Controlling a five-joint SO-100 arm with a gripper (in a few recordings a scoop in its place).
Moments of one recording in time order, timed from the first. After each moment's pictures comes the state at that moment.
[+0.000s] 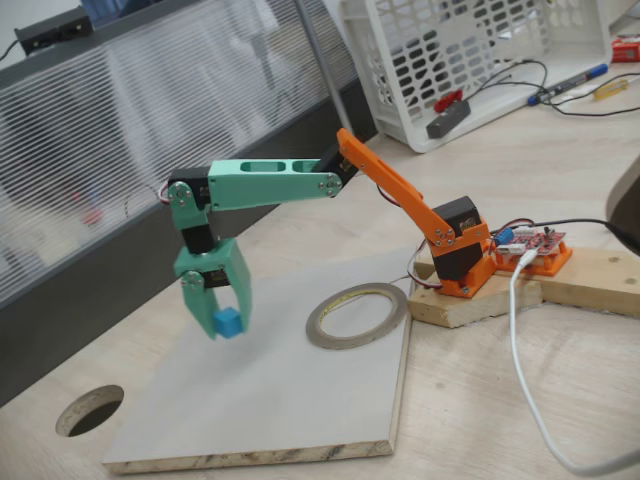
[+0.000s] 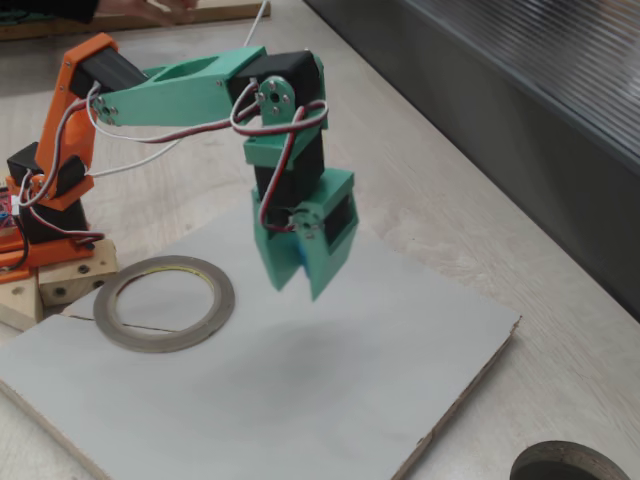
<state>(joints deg) -8.3 60.6 47.9 98.5 102.5</state>
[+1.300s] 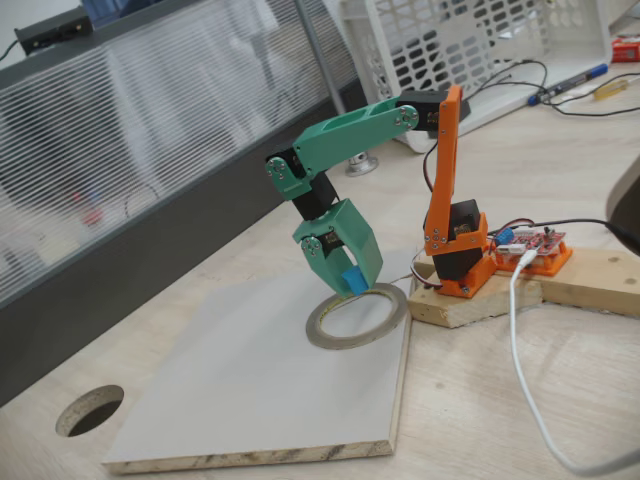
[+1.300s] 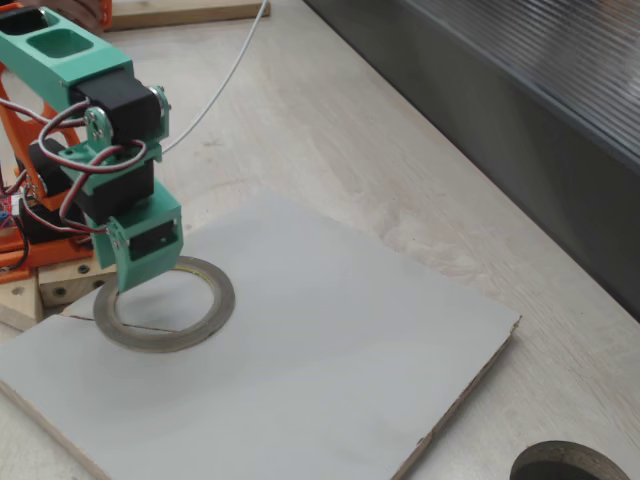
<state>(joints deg) 10.7 105.0 114.0 97.4 102.7</state>
